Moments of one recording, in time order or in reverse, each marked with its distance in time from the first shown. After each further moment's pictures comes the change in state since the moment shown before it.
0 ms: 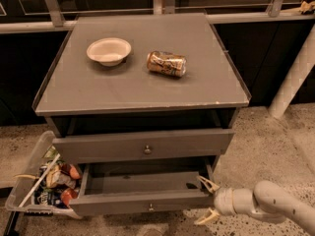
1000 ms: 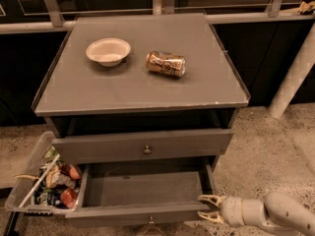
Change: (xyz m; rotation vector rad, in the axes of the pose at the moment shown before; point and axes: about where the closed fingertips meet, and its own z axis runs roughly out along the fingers) arm -0.003 0.034 -0.025 -0.001 -0.030 -0.013
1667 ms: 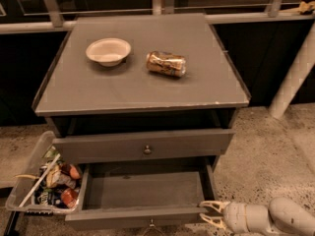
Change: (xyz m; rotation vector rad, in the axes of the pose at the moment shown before) arm 0.000 0.024 -0.011 -0.023 -0.008 -0.018
